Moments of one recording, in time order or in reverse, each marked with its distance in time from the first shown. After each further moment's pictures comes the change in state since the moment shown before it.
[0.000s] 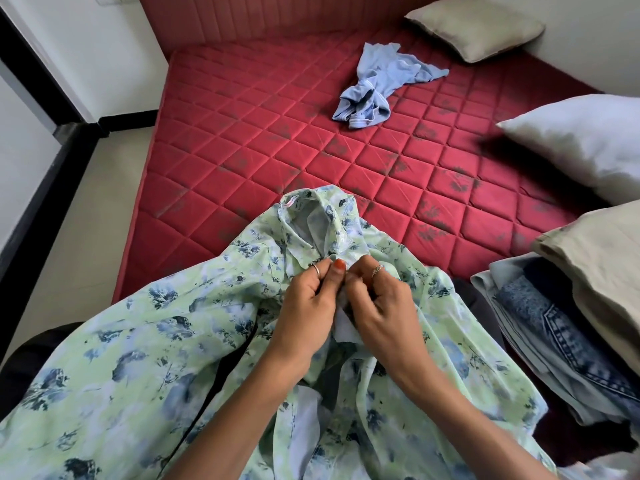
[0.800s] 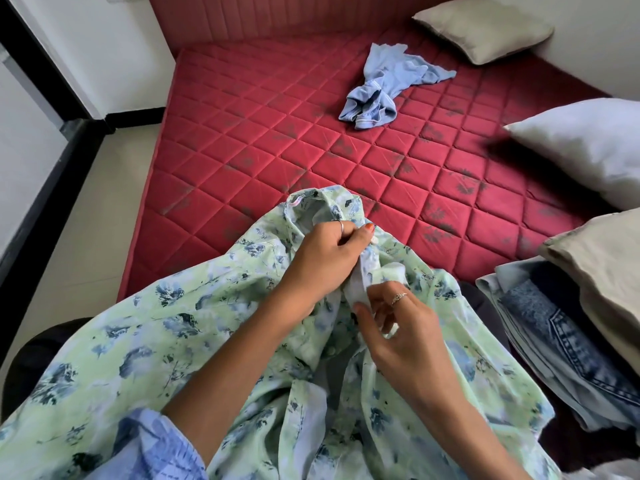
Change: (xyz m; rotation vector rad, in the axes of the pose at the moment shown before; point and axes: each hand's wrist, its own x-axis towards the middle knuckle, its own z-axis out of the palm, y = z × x) left_hand 0.043 0.038 -0.005 0.315 -0.122 0.070; right_hand -0.027 0.006 -0.013 -0.296 0.038 -0.122
